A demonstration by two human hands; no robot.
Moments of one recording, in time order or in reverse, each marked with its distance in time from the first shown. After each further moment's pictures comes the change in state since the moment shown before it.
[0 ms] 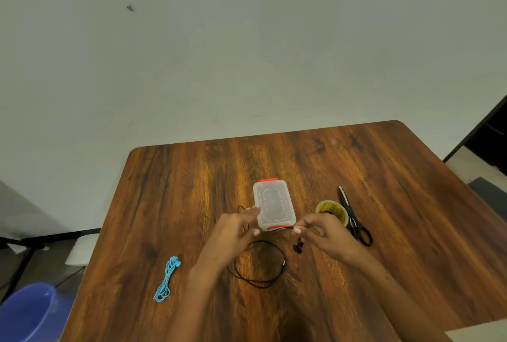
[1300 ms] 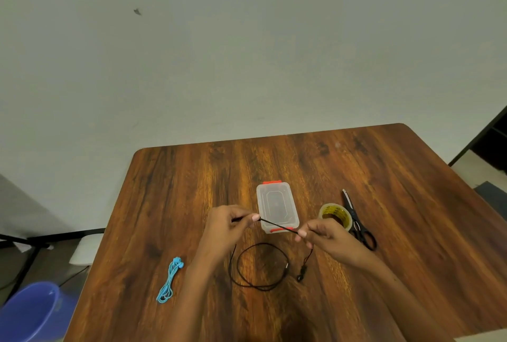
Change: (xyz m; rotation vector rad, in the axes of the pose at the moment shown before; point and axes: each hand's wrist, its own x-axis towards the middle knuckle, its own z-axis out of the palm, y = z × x) left_hand -0.005 0.021 -0.026 -0.221 0.230 -0.047; right_hand -0.002 0.000 -0.004 0.204 -0.121 0.018
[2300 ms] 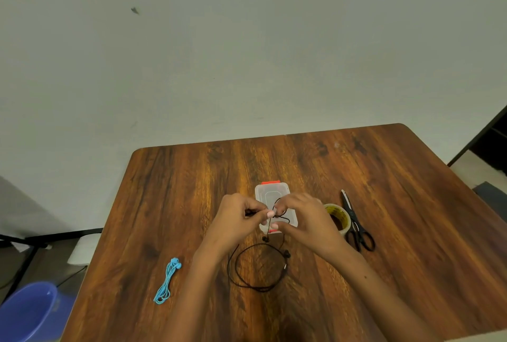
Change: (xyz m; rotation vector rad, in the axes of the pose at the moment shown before) left_hand 0.018 0.028 0.003 0.017 -0.171 -0.007; right_hand 0.030 -0.028 0.020 -0.517 0.325 -0.273
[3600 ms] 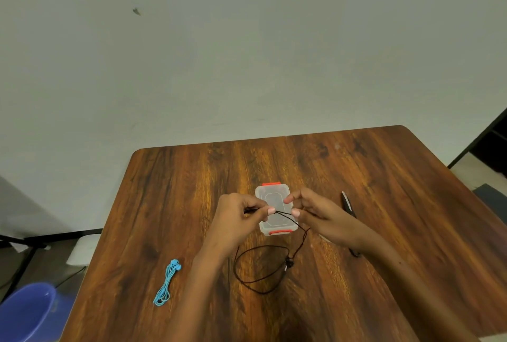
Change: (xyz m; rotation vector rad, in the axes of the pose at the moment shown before) left_hand -0.007 0.013 -0.004 -0.034 0.130 0.024; right_hand 0.002 -0.005 -0.050 0.353 -0.324 0.075
